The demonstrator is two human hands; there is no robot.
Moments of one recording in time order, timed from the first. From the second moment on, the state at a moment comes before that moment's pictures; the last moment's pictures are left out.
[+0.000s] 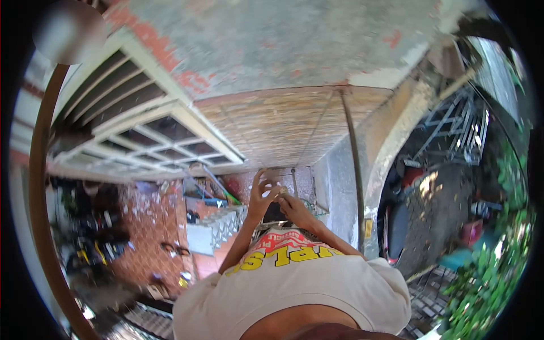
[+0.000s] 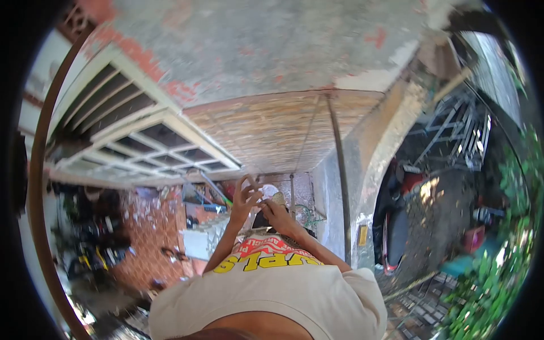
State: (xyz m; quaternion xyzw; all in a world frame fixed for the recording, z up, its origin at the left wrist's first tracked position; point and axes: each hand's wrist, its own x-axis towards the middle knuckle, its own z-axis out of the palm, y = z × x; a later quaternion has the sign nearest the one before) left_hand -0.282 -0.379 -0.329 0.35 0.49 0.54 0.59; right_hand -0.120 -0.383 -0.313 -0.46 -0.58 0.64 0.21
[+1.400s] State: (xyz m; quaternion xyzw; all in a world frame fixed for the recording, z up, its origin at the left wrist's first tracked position) left_hand -0.002 -0.010 -0.144 0.77 0.37 0.48 0.19; right_hand 0.026 -0.065 -0.195 -0.49 -0.36 0.19 0.77
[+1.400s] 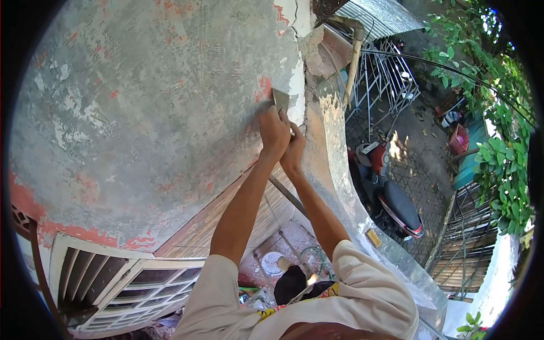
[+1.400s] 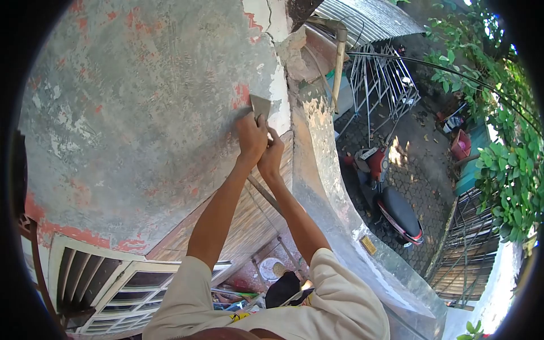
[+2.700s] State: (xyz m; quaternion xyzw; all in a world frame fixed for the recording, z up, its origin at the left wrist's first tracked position) left_hand 0.006 -0.022 -0.167 0.71 0.41 0.50 0.30; right_hand 0.056 -0.067 -0.223 -0.49 -0.42 0.19 0.74
